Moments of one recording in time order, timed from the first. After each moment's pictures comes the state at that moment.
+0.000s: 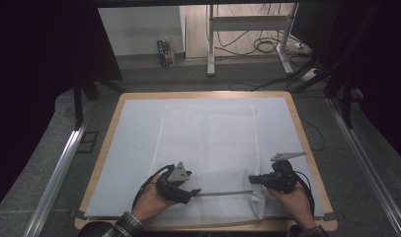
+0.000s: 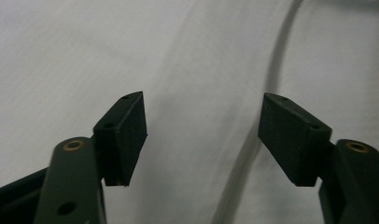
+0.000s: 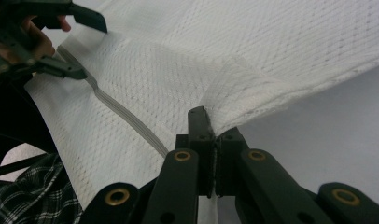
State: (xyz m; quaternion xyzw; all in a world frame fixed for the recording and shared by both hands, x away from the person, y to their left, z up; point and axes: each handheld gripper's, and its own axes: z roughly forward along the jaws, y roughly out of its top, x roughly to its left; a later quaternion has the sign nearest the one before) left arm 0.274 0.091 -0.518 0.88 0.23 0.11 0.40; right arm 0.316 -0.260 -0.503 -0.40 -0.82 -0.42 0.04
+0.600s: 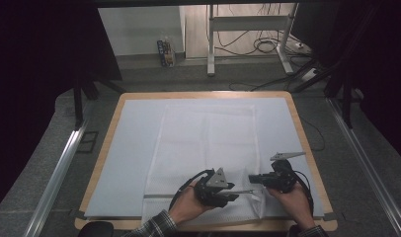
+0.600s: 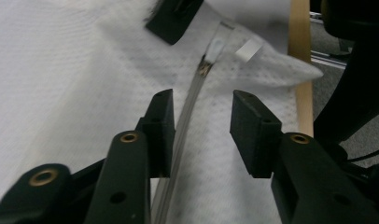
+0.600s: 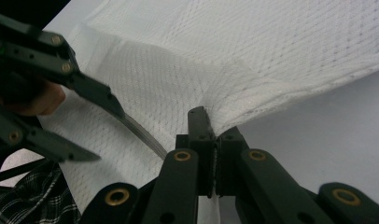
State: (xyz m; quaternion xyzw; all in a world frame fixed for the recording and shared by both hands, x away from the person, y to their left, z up) left arm 0.270 -0.009 -0.516 0.88 0.16 0.05 0.45; right arm 0.318 -0.260 -0.504 -0.41 -0.81 -0.42 0.04
